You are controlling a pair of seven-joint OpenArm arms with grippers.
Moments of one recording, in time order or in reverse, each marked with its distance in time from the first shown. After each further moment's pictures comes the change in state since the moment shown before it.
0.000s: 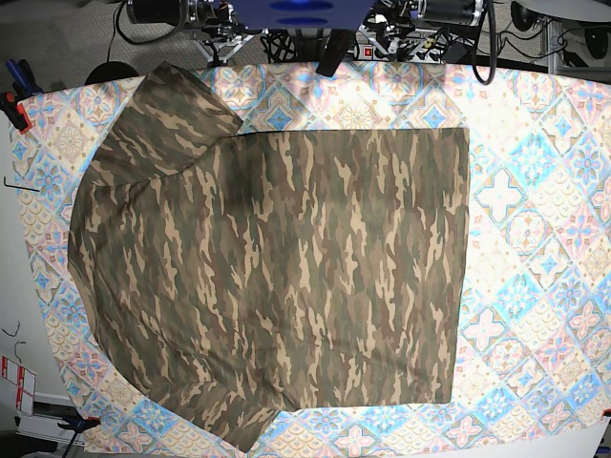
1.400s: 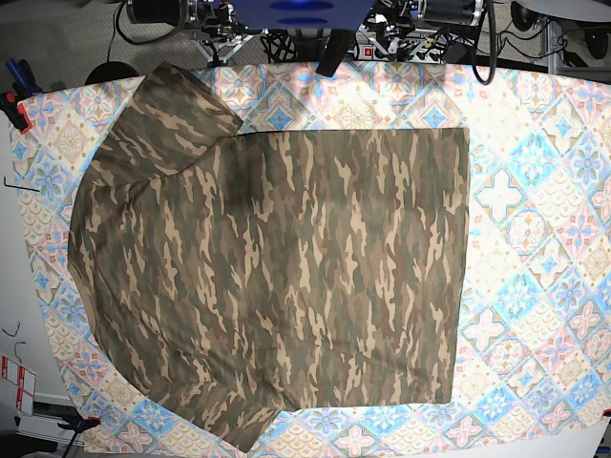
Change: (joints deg) left arm 0.0 0.0 0.0 0.0 0.0 0.0 0.0; right arm 0.0 0.0 0.0 0.0 0.0 0.0 0.0
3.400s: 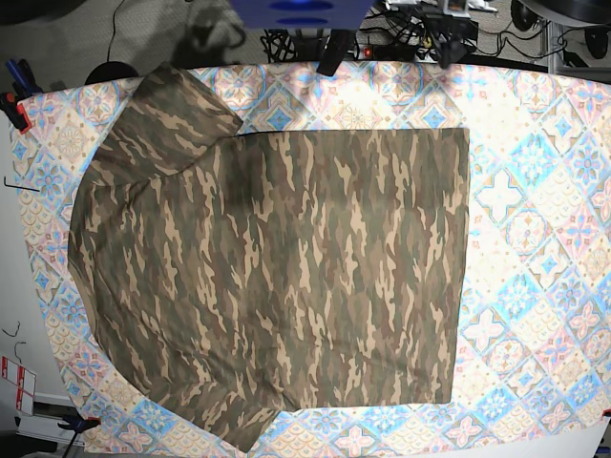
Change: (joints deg) left arm 43.6 -4.1 -5.9 64.2 -1.9 0.1 -56.0; right arm -45.5 -1.5 4.5 38.0 -0.4 -0.4 70.6
